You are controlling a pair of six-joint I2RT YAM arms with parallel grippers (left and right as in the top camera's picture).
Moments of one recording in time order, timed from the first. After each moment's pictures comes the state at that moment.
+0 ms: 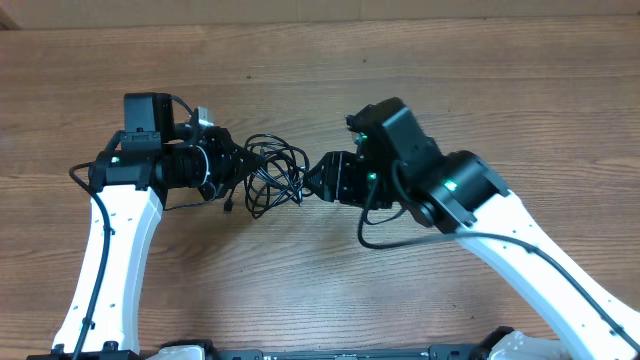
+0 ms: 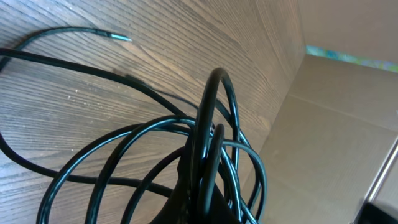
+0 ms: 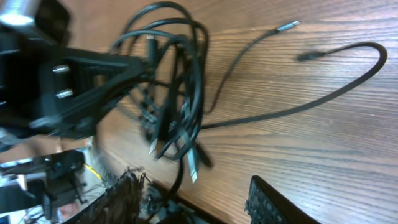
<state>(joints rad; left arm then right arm) 0.03 1.41 1.18 -0.86 0.76 -0.77 0.68 1.46 1.40 -0.85 -0.35 0.84</state>
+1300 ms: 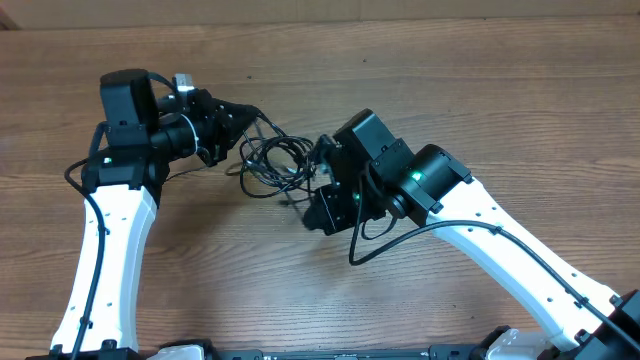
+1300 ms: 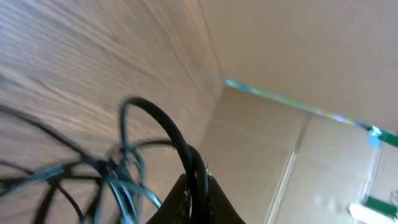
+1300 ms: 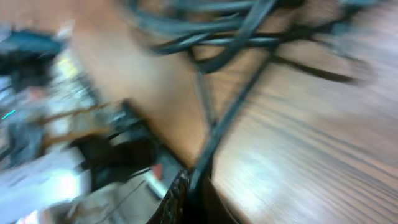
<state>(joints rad) 0.06 1.41 1.18 -0.46 0.89 -1.18 0.71 1.55 1.40 -0.97 -0.52 0.41</state>
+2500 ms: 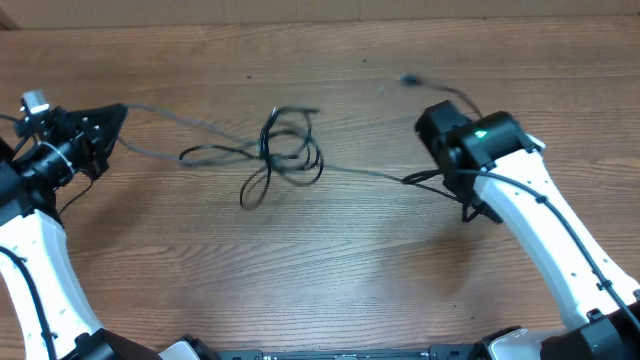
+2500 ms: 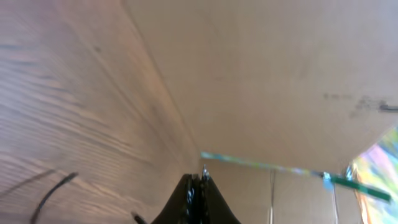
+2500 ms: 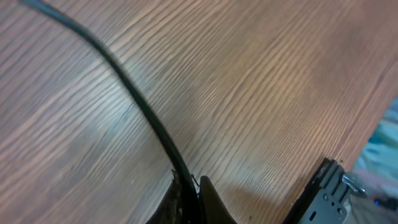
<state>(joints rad) 0.64 1.41 1.18 -0.45 1.10 -0.90 0.36 1.55 1.40 -1.54 0.53 1.21</state>
